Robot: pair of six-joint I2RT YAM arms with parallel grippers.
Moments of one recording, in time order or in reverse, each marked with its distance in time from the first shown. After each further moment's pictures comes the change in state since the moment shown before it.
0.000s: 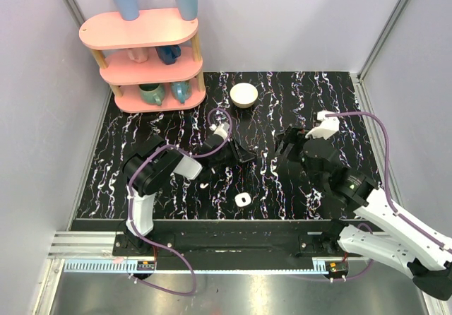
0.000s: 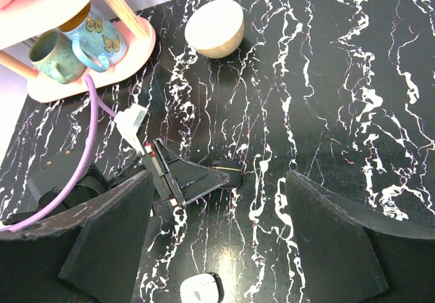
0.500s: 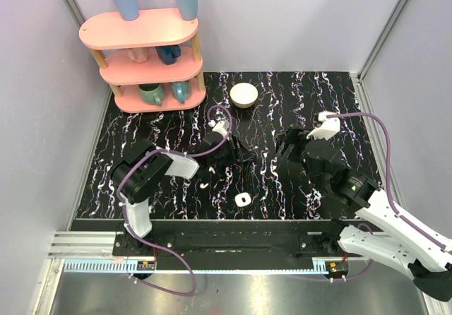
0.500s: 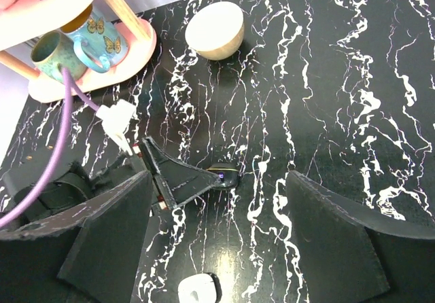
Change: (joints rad) left arm -0.002 -0.096 0.000 -0.159 -0.046 0.129; right arm 0.000 -0.034 -0.007 0.001 0.000 -0.013
